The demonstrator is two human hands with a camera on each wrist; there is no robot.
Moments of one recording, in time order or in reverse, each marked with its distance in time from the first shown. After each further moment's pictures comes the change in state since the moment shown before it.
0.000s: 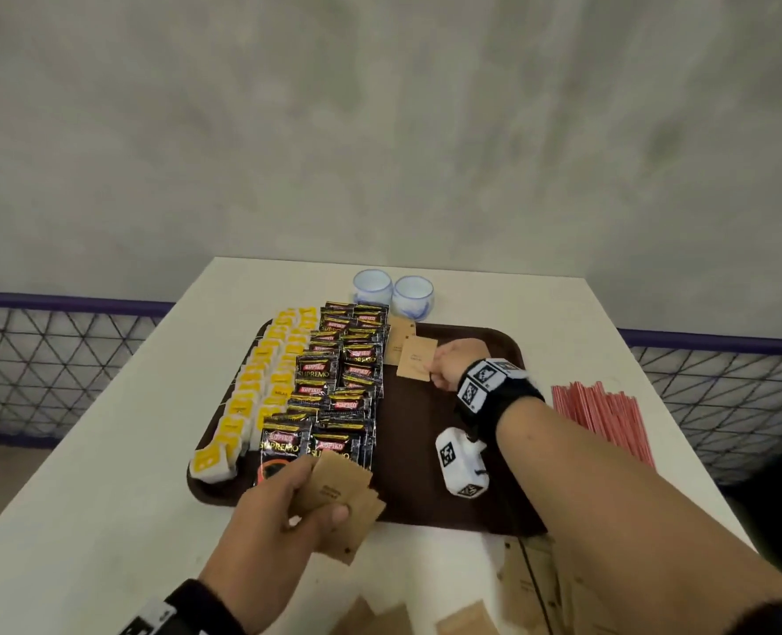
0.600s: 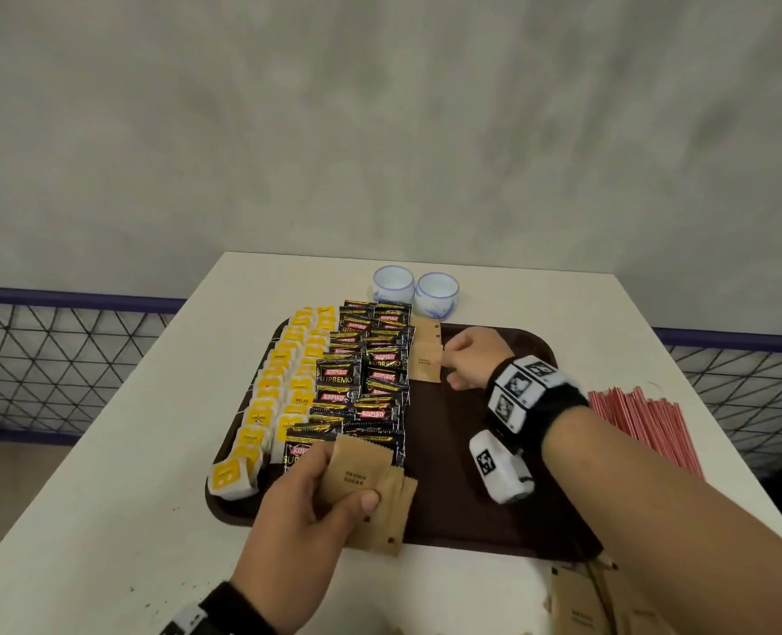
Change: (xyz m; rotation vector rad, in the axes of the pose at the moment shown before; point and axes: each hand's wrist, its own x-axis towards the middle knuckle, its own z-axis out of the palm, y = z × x) left_hand 0.028 -0.008 -0.007 -0.295 0.019 -0.032; right_hand -0.015 -0.032 0.015 -0.131 -0.010 -0.078
